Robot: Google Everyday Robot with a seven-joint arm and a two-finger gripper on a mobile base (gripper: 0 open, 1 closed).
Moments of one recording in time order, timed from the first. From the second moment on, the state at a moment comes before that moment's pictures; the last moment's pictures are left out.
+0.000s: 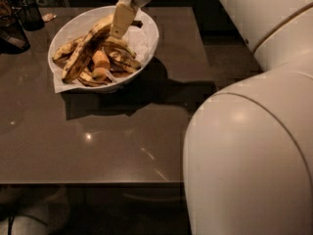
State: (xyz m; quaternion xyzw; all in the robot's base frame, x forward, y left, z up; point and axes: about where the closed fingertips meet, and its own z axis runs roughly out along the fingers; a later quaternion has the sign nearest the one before) arm 0.650 0.074 0.990 -0.63 0.73 0.14 0.23
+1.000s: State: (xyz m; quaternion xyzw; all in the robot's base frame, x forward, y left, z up) arm 0.623 0.063 1.013 -0.62 0.72 0.16 0.26
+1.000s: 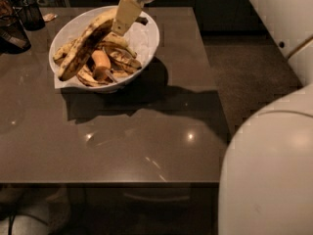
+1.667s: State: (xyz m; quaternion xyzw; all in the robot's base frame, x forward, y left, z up) arm 0.583 0.051 1.015 -0.59 0.74 0.17 0.26
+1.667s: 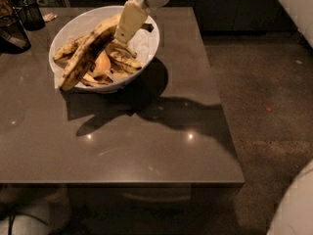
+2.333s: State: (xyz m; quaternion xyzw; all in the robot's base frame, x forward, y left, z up) arm 0.500 0.025 1.035 -0.52 0.79 0.16 0.29
